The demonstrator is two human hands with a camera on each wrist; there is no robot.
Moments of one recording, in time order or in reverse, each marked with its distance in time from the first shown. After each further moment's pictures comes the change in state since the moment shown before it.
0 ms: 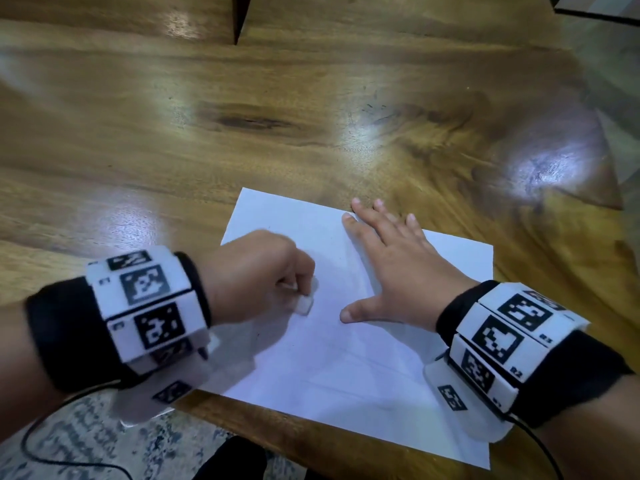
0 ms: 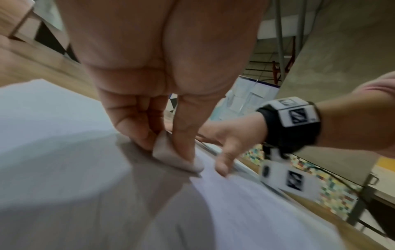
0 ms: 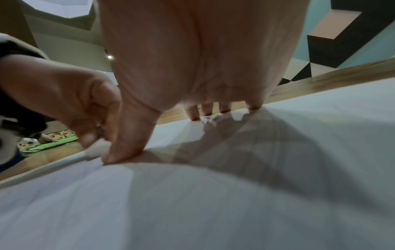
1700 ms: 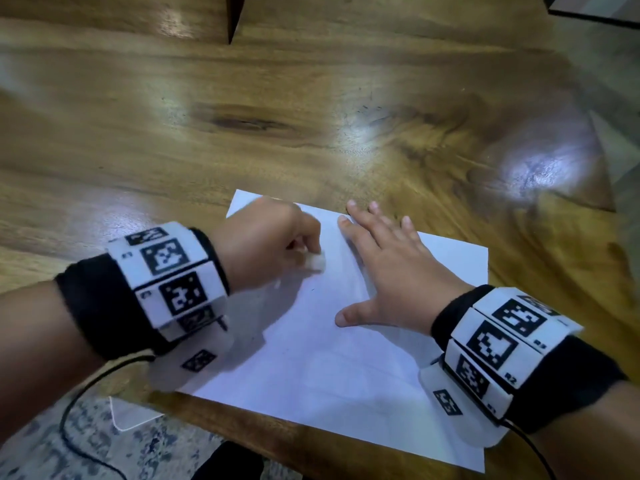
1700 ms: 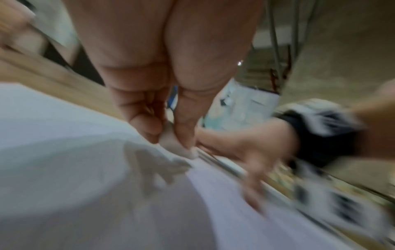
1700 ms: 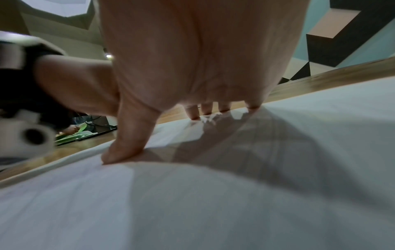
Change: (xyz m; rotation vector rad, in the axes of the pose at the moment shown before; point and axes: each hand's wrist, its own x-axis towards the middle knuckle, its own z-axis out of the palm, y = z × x) left_hand 0.024 0.002 -0.012 0.004 0.115 -0.015; right_hand 0.001 0.001 0.000 0.006 -0.006 -0.001
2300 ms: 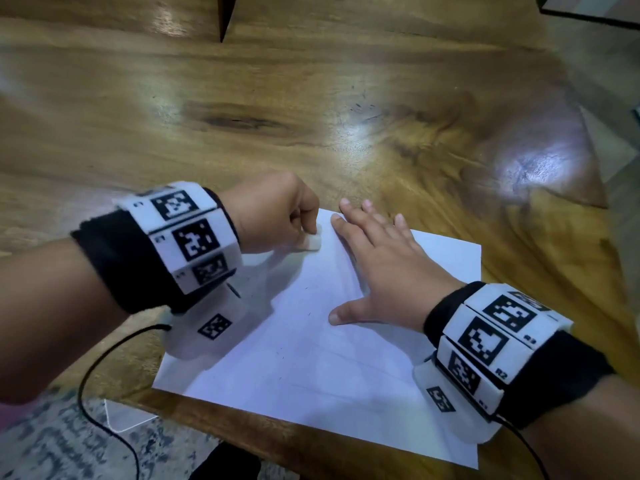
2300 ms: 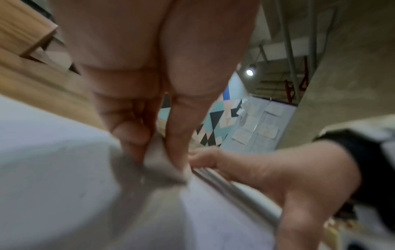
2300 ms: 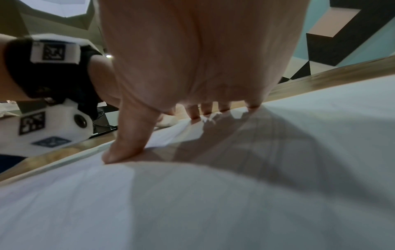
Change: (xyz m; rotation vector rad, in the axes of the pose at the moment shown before) left_hand 0.027 0.005 -0.015 -0.080 -0.039 -0.159; right_hand 0.000 0.000 -0.001 0.007 -0.003 0.004
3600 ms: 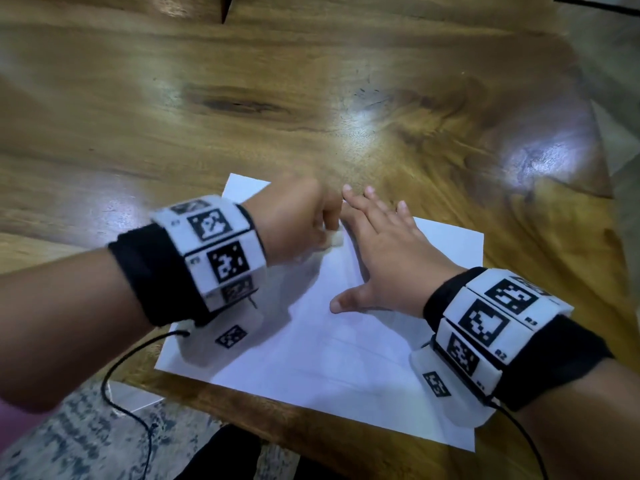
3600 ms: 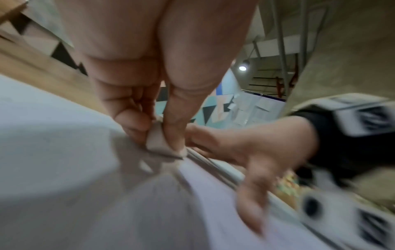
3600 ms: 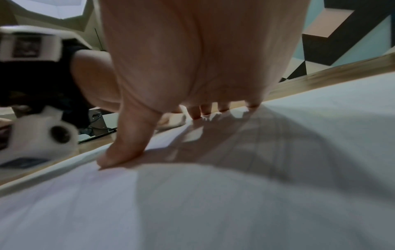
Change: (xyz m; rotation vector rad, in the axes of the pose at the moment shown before) left_hand -0.008 0.014 0.019 0.035 0.063 0.109; right_hand 0.001 -0.001 0.002 0.001 0.030 0.000
